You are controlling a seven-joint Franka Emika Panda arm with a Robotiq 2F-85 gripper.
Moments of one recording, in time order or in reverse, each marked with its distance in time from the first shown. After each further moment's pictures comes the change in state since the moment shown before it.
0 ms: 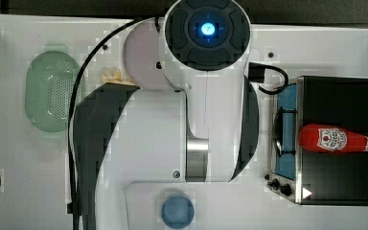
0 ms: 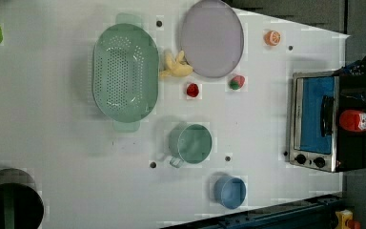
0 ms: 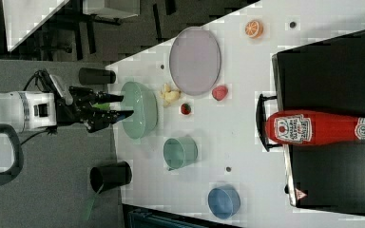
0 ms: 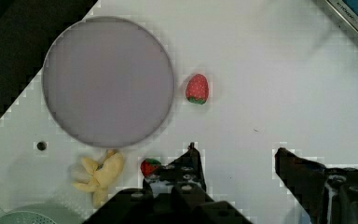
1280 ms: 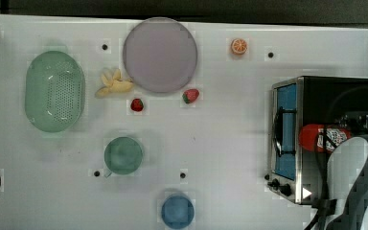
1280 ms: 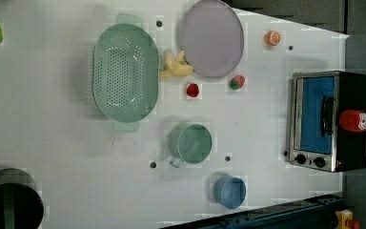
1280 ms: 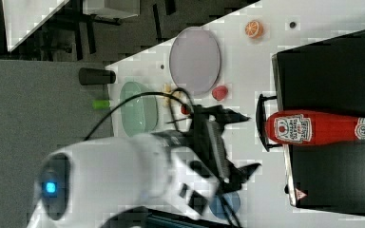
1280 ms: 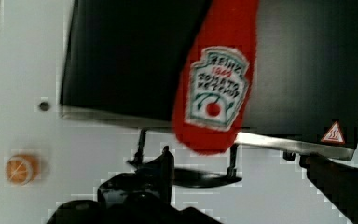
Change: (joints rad) arm -0.065 0.022 -0.586 -0.142 0.004 0.177 -0.039
